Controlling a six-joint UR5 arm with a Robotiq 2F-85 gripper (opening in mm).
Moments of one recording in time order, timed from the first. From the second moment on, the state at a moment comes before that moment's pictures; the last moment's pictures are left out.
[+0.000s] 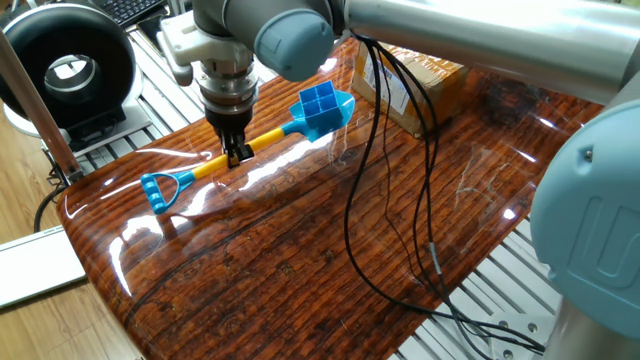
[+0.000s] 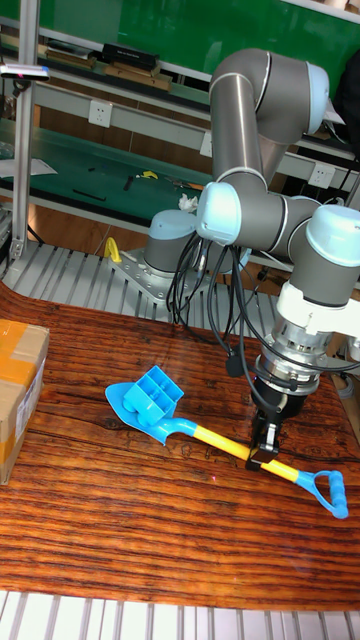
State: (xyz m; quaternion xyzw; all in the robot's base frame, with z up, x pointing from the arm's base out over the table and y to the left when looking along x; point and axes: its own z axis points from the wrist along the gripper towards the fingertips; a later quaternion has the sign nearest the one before) arm 0.625 0.165 0.063 -0.63 0.78 -0.02 0.06
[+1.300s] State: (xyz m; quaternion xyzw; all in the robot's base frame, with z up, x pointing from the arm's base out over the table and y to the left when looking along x) arm 0.629 0.167 0.063 -0.62 0.78 -0.01 0.07
